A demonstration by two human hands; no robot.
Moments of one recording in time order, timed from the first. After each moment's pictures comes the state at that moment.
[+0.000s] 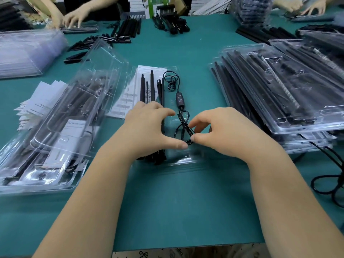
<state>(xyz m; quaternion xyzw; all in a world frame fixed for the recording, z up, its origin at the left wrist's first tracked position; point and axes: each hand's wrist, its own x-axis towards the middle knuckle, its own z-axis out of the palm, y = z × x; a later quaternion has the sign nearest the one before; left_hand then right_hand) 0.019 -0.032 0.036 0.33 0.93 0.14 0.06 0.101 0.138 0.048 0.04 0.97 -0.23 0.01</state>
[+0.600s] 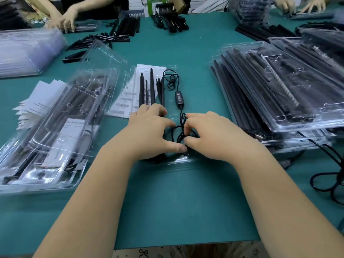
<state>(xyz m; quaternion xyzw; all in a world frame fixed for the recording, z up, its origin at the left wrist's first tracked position) 0.017 -0.028 0.023 0.35 0.93 0.08 0.07 0.091 0.126 0.030 0.01 0.99 -0.14 0.03</state>
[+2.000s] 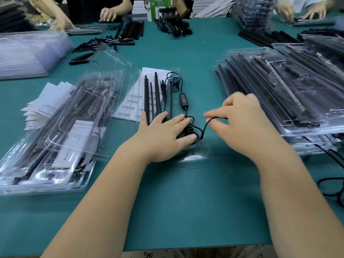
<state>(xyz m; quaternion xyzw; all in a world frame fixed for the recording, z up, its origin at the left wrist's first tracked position) 0.010 -0.022 0.004 0.35 0.93 0.03 0.13 0.101 0.145 0.043 0.09 0.97 -0.16 -0.16</state>
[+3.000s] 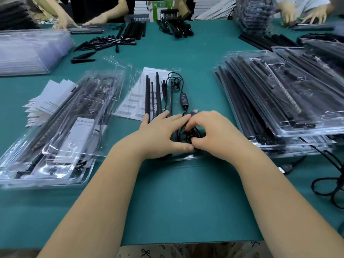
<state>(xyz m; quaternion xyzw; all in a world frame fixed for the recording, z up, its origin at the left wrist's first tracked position) 0.014 -0.029 0.016 0.38 0.90 0.13 0.16 0.084 0.130 0.020 -0.02 0.97 -0.24 -0.07</state>
